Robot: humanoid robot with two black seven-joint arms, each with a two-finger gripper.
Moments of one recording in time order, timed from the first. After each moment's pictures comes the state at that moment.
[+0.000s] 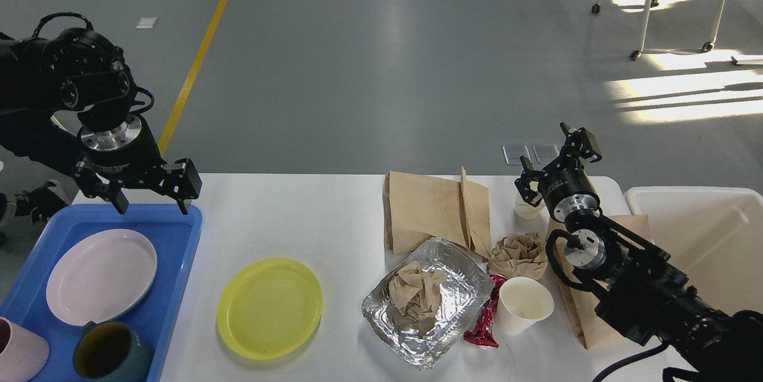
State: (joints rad) left arm -1.85 0.29 1.32 -0.90 0.14 -0.96 0.08; right arm 0.66 -0.16 0.64 0.54 0.08 0.09 0.43
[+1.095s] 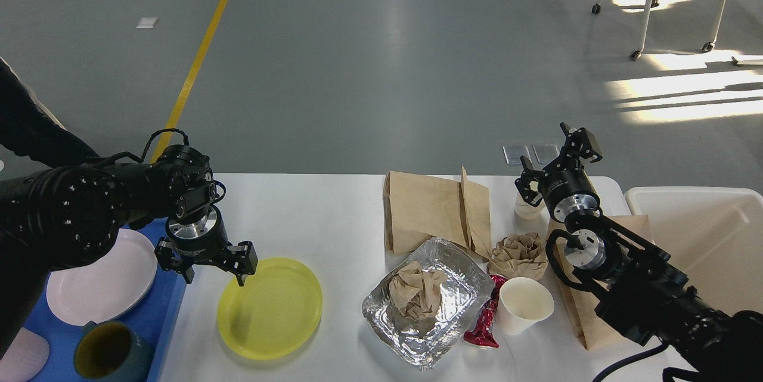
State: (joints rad) left arm -1.32 0.09 1.19 -0.54 0.12 -0.88 0.09; right arm 0.66 -0.16 0.64 0.54 0.08 0.09 0.43
